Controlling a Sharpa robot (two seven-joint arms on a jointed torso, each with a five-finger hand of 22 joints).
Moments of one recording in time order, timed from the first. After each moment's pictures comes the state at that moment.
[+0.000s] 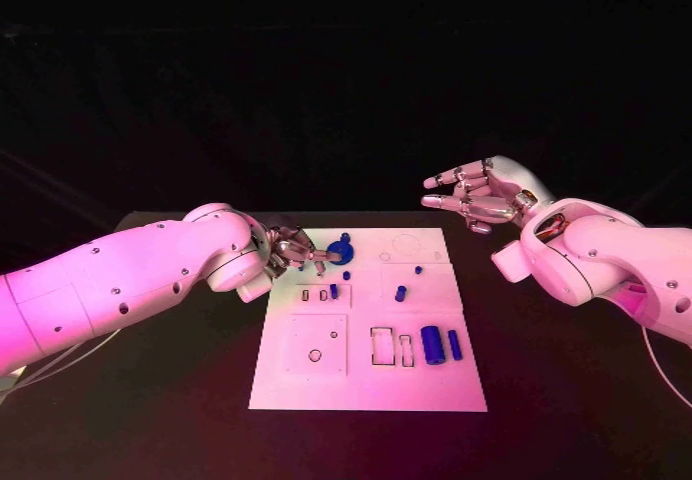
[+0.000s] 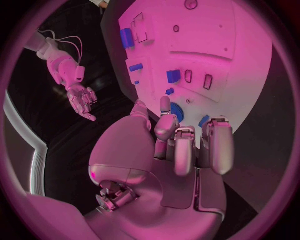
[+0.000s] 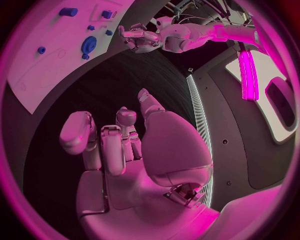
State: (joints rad) left arm 1.28 -0.71 0.01 1.40 -0.85 -0.03 -0.49; left_hand 1.18 0.02 -0.15 0.29 0.07 1.08 0.06 0.38 0.37 1.34 -0.01 1.17 1.11 1.47 -0.07 1.57 1.31 0.06 1.46 0.04 1.44 1.31; right arm 1.31 -0.95 -0.02 1.62 -0.70 -0.44 0.13; right_hand 1.29 -0.04 0.06 0.05 0.16 0.95 0.15 0.10 0.08 1.21 0.07 1.01 1.06 1.47 -0.01 1.46 1.31 0.09 1.31 0.09 1.29 1.00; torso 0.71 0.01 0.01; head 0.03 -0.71
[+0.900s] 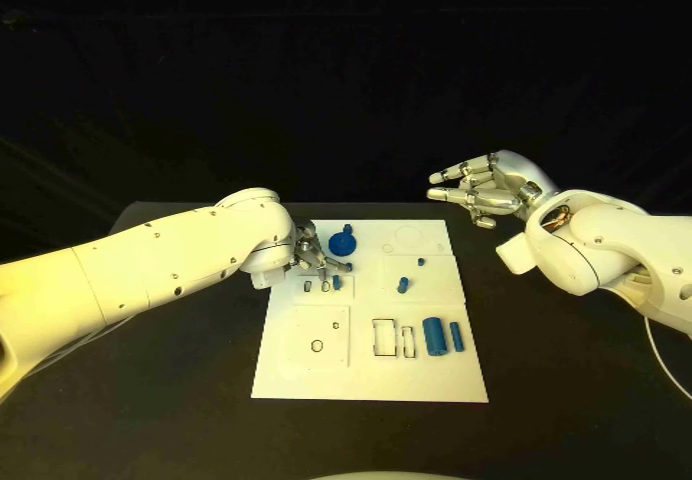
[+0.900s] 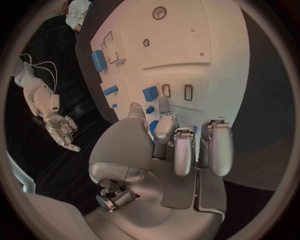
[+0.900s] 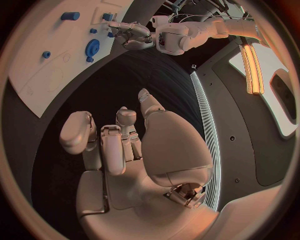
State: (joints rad) left arm 1.30 -0.57 -0.01 1.29 -1.01 0.17 -0.69; left_hand 1.13 0.03 -0.23 0.29 0.05 1.05 0.04 0.47 0.50 1.35 -0.03 1.20 1.16 1.46 -0.08 1.57 1.31 0.05 1.46 0.03 1.47 1.31; right arm 1.31 -0.93 -0.02 1.59 -0.65 -0.41 0.10; right_hand 1.29 -0.04 0.06 0.06 0.16 0.95 0.15 0.10 0.08 1.21 0.07 1.00 1.05 1.47 -0.01 1.46 1.31 0.09 1.31 0.09 1.29 1.00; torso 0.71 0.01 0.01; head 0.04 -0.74
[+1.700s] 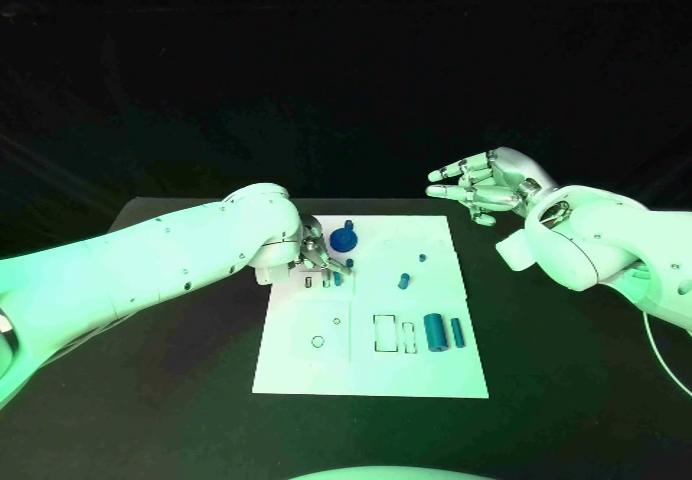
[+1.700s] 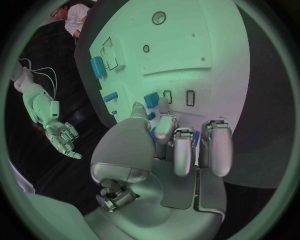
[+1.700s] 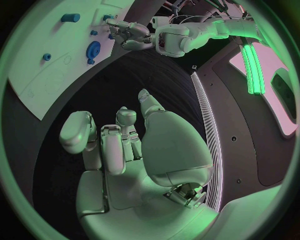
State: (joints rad) left arm 1.30 -0.54 -0.01 1.27 -1.03 0.22 -0.70; left_hand 1.17 0.07 -0.24 0.28 0.05 1.03 0.04 0.50 0.55 1.35 -0.03 1.21 1.17 1.47 -0.08 1.57 1.31 0.05 1.47 0.03 1.48 1.31; right arm 1.31 -0.93 -0.02 1.58 -0.66 -0.39 0.08; right_hand 1.28 -0.03 0.06 0.06 0.17 0.95 0.15 0.10 0.08 1.21 0.07 1.00 1.05 1.47 -0.01 1.46 1.31 0.09 1.31 0.09 1.28 0.99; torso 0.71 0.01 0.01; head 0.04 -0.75
